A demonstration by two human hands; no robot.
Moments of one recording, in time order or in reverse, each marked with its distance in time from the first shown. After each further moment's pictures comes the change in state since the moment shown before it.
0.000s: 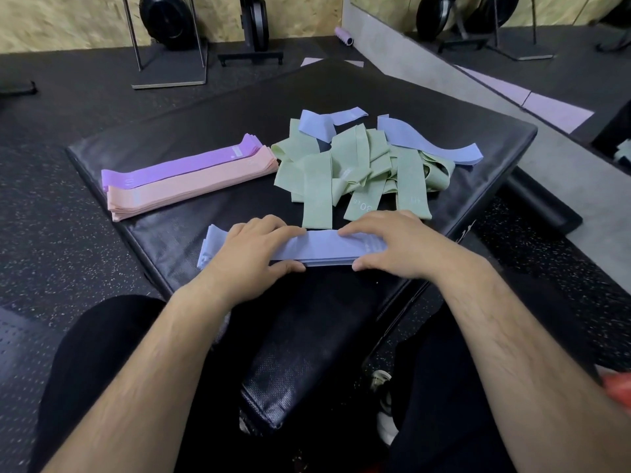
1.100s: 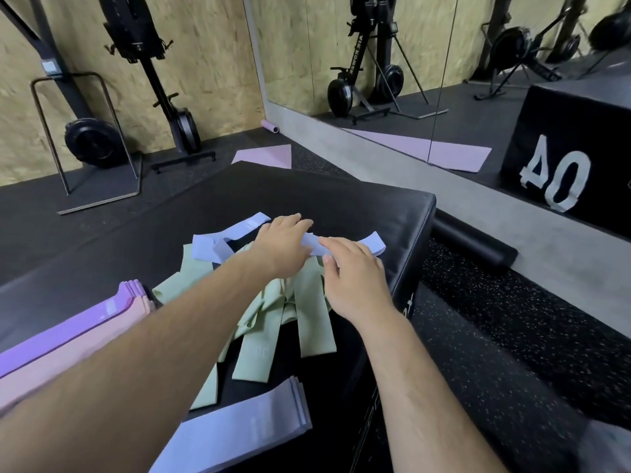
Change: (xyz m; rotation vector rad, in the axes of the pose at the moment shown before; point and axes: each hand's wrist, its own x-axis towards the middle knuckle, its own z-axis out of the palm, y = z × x) left_hand 0.336 0.114 0.028 0.215 -0.133 0.082; right_hand 0.067 0.123 -0.054 0.221 0.689 0.331
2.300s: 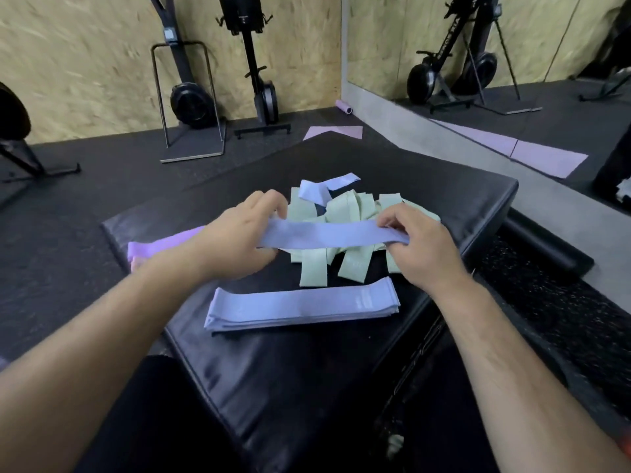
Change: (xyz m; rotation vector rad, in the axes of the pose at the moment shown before) left_hand -0.309 -0.086 -0.096 -0.206 0.165 -0.024; right_hand -0.094 -0.086 -0.034 0.192 -0.024 -0.359
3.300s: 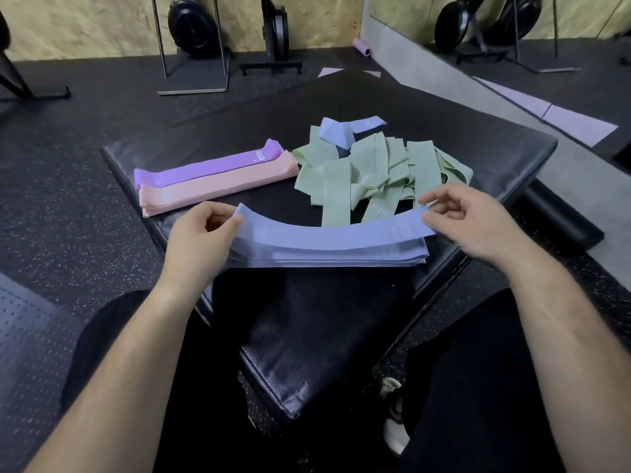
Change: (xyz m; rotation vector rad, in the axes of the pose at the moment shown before) left_hand -0.091 -0.047 0.080 -0.640 0.554 -0.679; right_hand -0.027 0.018 -0.009 0.225 -0.308 0.357
